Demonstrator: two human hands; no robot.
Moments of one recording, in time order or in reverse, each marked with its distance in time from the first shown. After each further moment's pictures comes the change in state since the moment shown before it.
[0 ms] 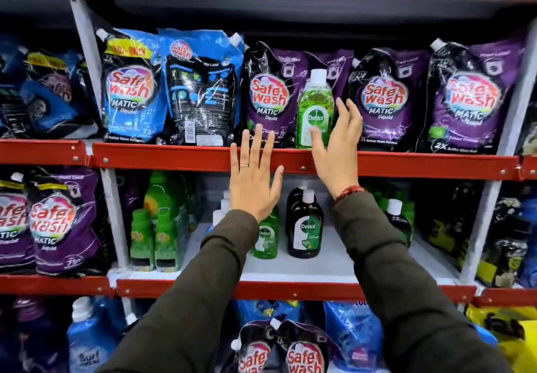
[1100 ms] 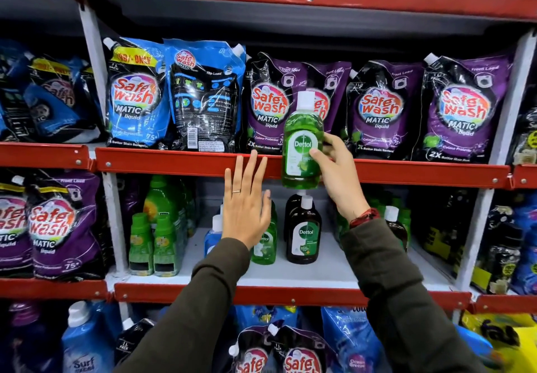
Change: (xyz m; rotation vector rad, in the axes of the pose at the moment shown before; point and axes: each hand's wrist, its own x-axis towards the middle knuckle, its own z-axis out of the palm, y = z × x) left_hand -0.042 -0.009 -0.001 -0.142 0.051 -0.001; right_hand -0.022 -0.002 -0.016 0.477 -0.252 0.277
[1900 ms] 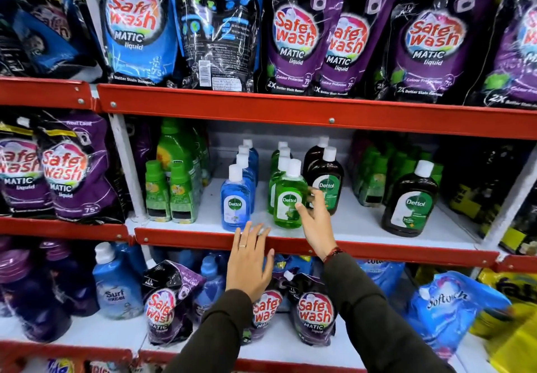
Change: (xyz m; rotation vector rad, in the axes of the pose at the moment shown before) left_hand -0.213 -0.029 0.046 0.017 -0.503 -0.161; right_hand -0.115 0.174 0.070 -0.049 -0.128 0.268
